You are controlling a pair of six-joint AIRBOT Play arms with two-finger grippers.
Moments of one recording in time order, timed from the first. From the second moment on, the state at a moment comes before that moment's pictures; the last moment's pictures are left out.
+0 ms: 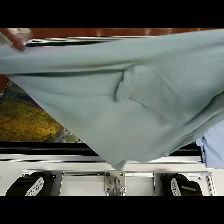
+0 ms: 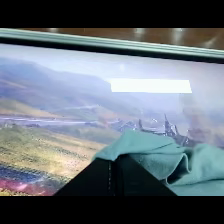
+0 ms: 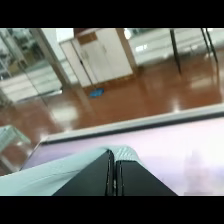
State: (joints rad) left arm 0.06 -0.81 1.84 1.34 -1.40 -1.60; right arm -0.22 -0.53 1.54 -1.00 1.06 1.64
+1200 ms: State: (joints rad) left arm 0.06 -0.51 1.68 1.40 -1.54 -1.67; right arm -0.22 -0.66 1.74 -1.19 1.46 1.68
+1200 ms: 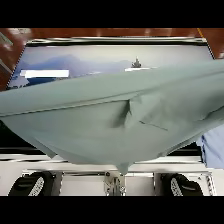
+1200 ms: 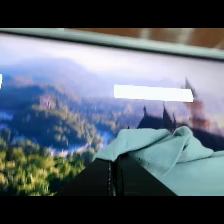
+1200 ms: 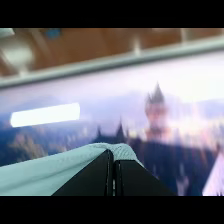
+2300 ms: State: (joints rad) left arm 0.08 -1.29 0.95 1.05 -0.59 -1.61; right arm -0.01 -1.51 1.24 -1.05 0.58 1.59
